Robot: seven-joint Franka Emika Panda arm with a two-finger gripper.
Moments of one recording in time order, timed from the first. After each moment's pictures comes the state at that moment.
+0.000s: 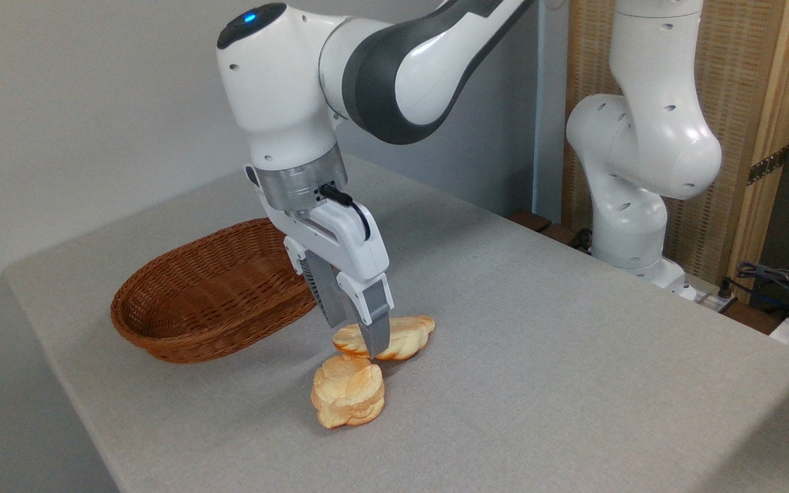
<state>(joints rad) -0.21 -0.03 0.11 -2.03 0.04 1.91 0.69</state>
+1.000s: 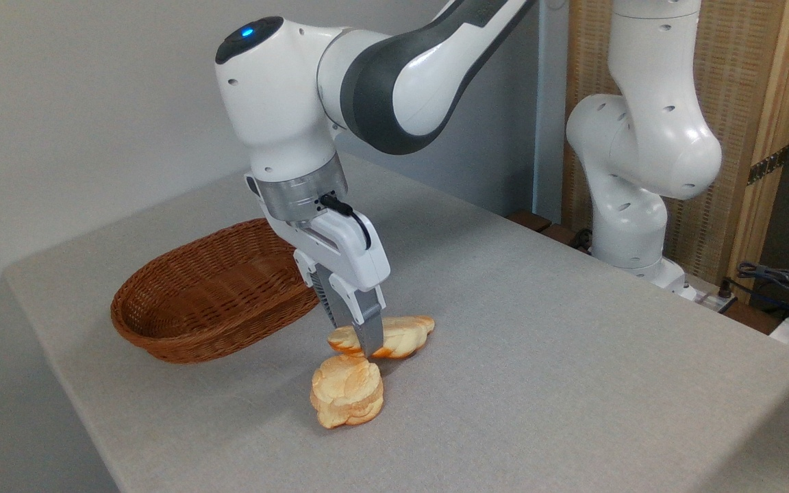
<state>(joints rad) -0.21 -0.02 0.11 -2.03 0.04 1.91 0.69</state>
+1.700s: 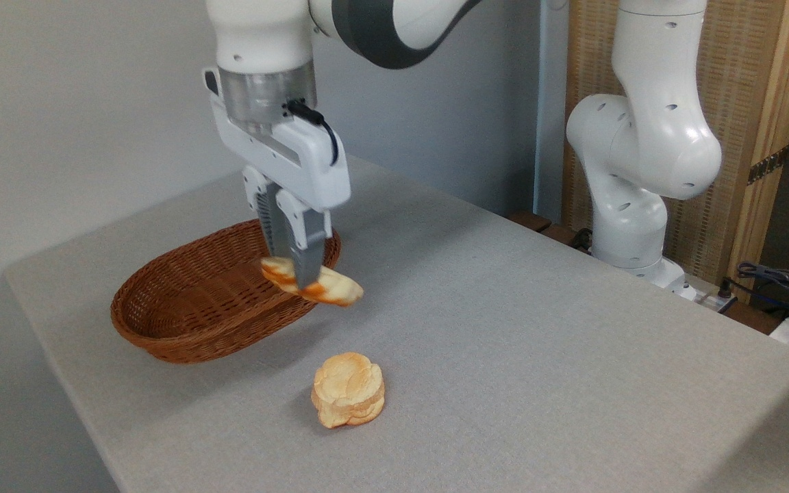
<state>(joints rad) -0.21 -0.07 0.10 -1.86 -0.10 1.86 0.69</state>
